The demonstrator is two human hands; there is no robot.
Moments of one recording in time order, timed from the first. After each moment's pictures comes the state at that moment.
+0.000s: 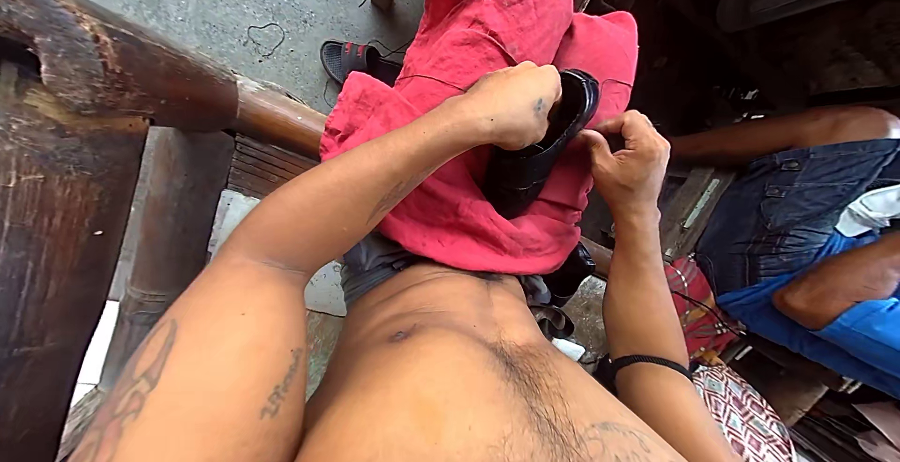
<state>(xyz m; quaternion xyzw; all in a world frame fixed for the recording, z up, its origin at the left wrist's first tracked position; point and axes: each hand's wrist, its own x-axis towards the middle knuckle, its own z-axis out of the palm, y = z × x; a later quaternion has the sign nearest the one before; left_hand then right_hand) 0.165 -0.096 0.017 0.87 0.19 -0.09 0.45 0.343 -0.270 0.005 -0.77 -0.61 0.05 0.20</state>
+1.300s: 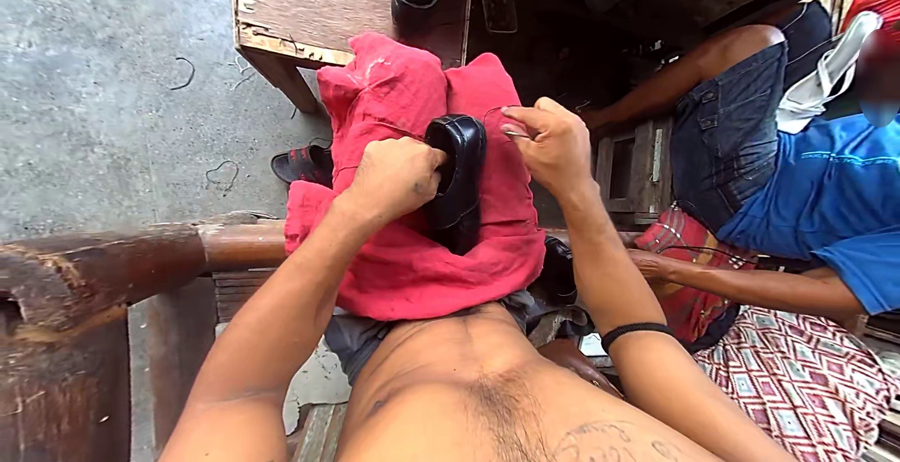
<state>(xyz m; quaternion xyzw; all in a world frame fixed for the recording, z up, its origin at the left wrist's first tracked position) 0.145 -0.097 0.002 0.95 0.16 -0.05 0.27 0.348 -0.246 0.028 -0.85 -0.50 0.08 0.16</state>
